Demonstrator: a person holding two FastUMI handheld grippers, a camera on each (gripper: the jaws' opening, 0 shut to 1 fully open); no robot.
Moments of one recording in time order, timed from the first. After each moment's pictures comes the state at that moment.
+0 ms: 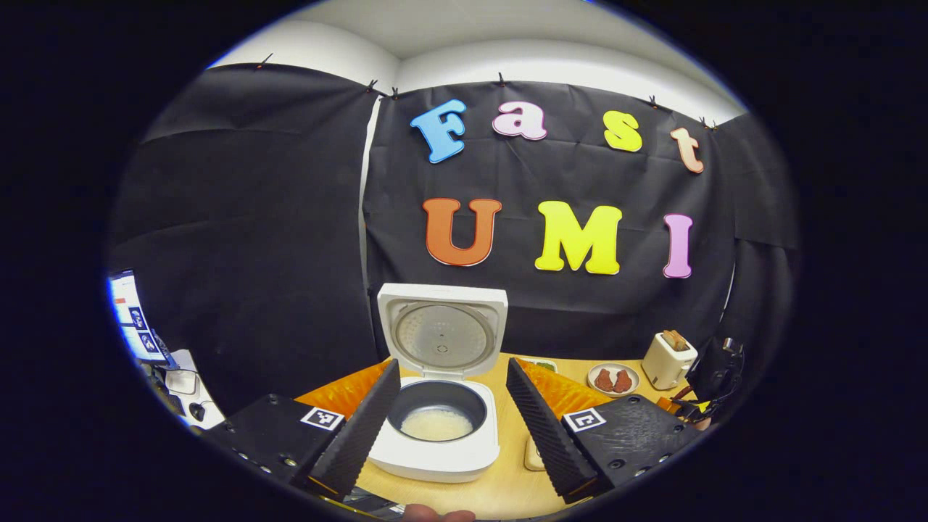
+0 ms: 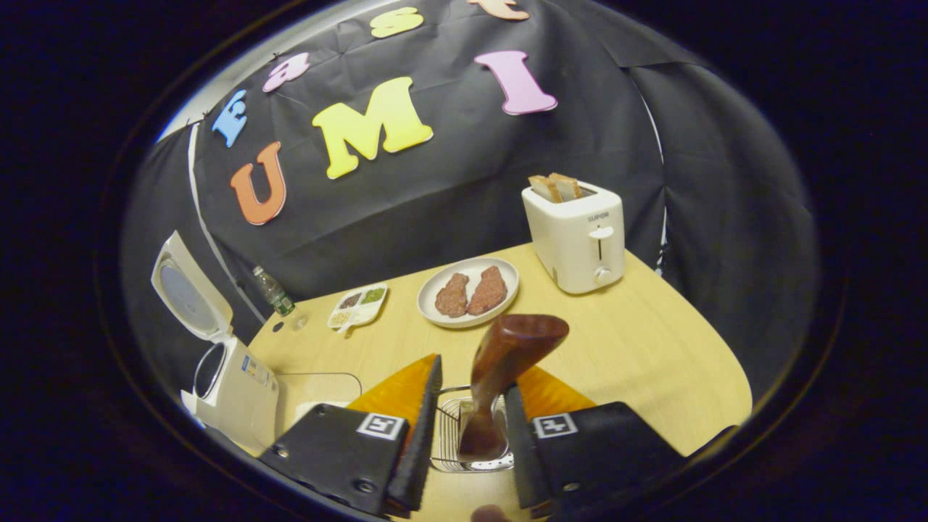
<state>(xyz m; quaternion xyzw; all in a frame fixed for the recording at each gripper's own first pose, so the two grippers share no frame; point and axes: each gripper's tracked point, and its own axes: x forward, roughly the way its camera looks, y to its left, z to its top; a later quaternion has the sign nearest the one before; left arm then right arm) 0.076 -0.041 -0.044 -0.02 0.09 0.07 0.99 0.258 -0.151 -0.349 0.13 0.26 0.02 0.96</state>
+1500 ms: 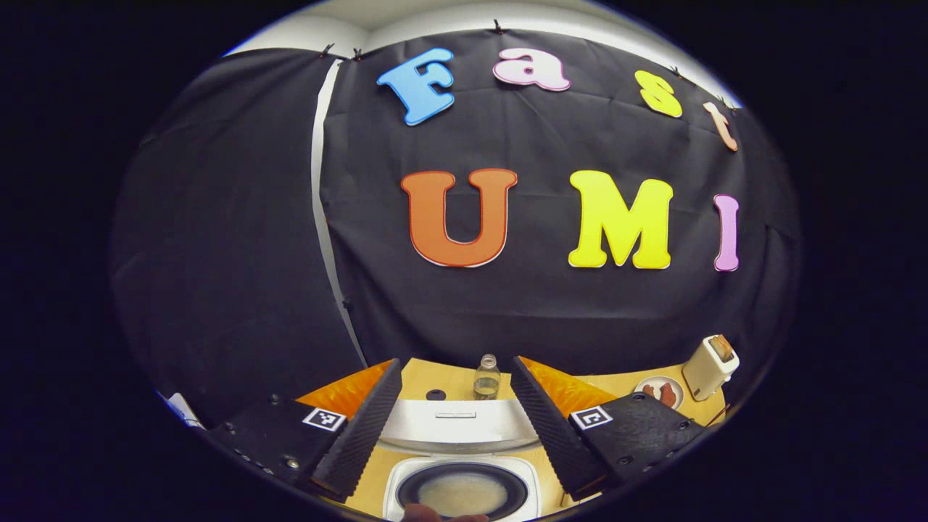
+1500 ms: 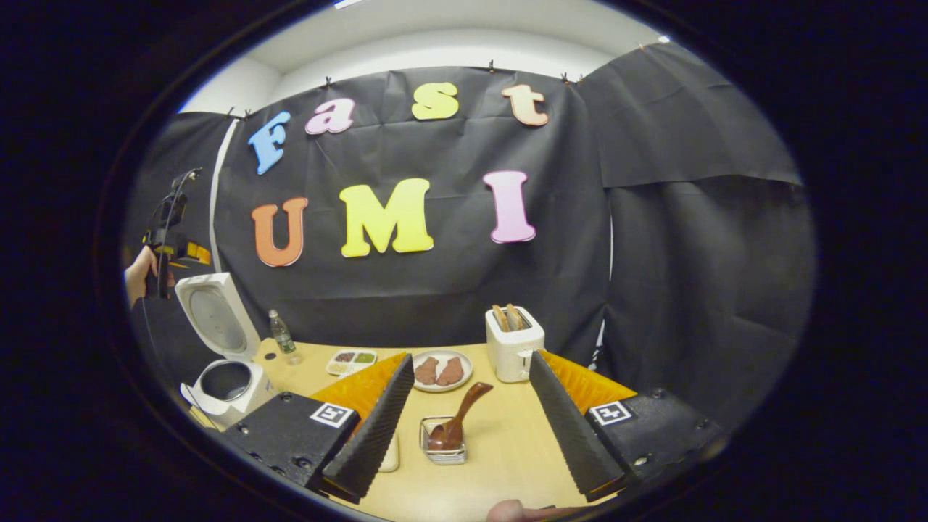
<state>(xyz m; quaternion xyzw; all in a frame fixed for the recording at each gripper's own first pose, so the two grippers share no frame) 0.345 0.040 -0.045 0.01 0.18 0.06 0.98 0.122 -0.184 -0.145 0.03 0.12 -0.05 0.99</state>
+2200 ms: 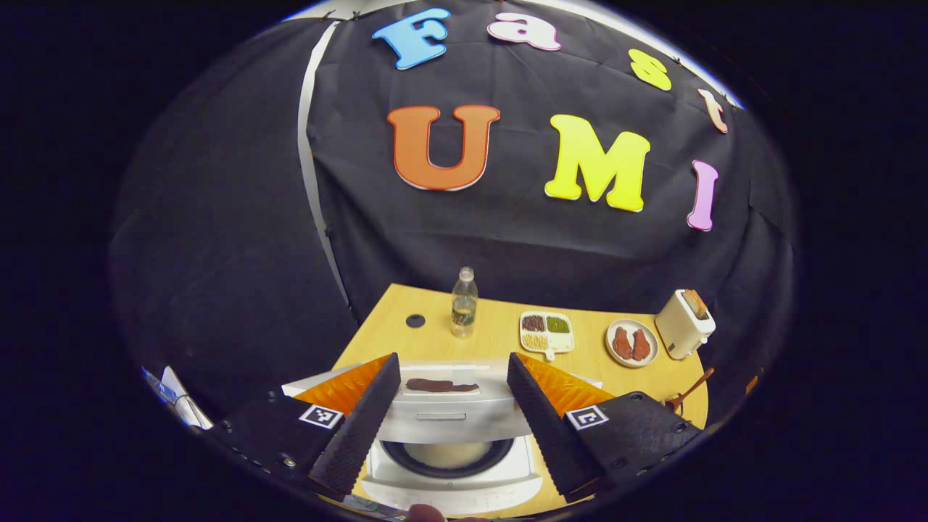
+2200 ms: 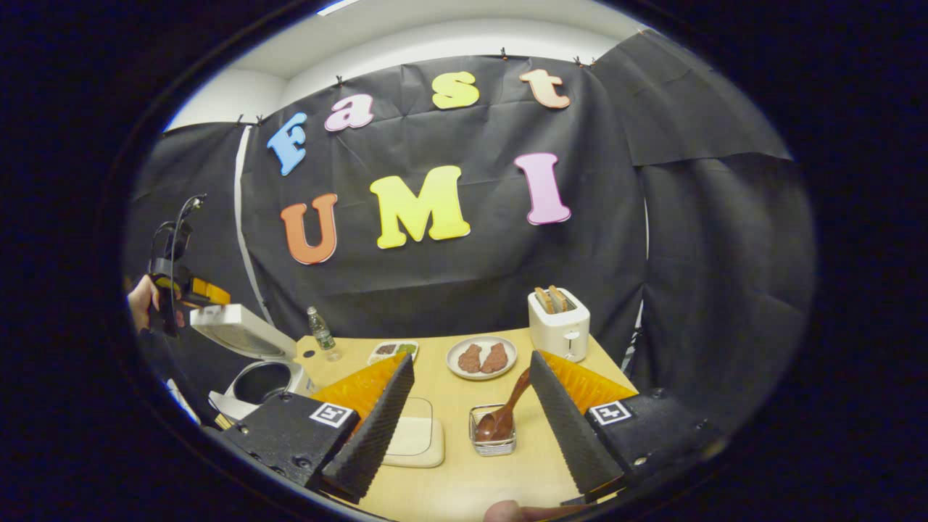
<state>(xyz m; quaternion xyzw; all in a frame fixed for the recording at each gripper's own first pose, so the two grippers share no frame) 0.220 0.010 -0.114 -0.03 0.30 0.01 0.95 0.132 -0.121 -0.162 0.06 0.16 0.05 0.98</state>
